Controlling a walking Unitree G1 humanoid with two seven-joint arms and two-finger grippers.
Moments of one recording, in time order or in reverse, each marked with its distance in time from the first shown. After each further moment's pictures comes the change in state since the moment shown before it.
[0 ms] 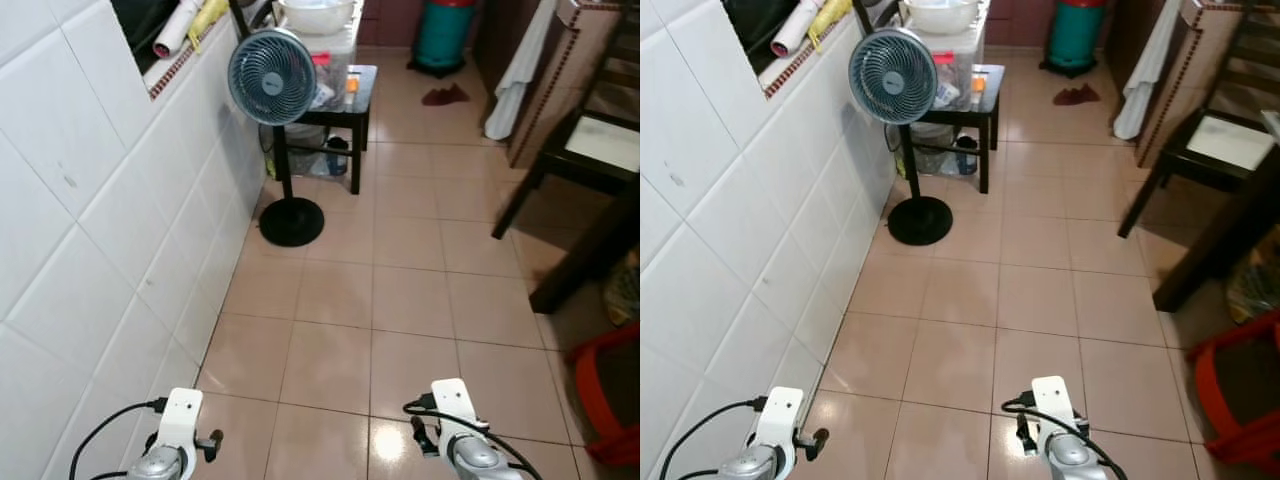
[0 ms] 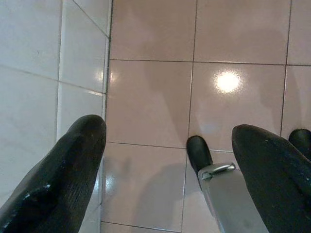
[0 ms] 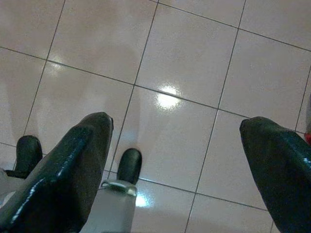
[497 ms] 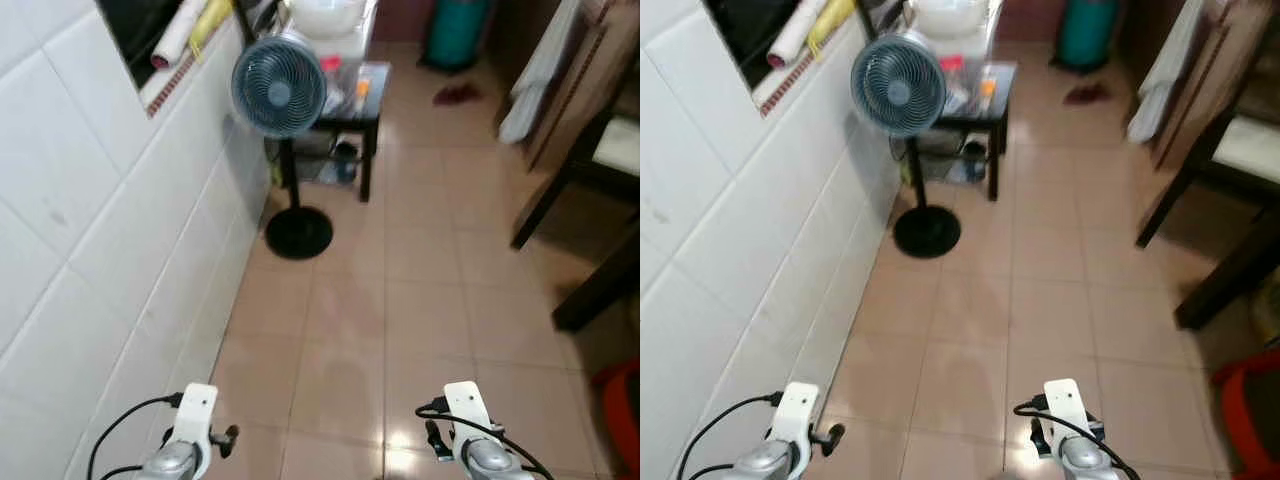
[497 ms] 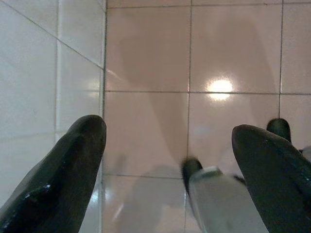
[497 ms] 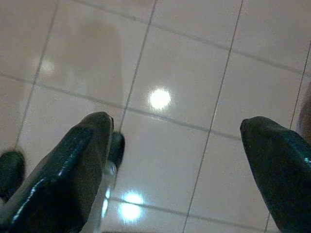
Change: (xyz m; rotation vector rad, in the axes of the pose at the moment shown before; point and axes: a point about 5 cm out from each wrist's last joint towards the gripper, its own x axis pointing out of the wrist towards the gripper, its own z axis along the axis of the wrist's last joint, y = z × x) left arm 0.002 -0.015 0.002 0.004 -0.010 -0.047; right arm -0.001 -0.010 -0.005 -0.026 0.015 -0.021
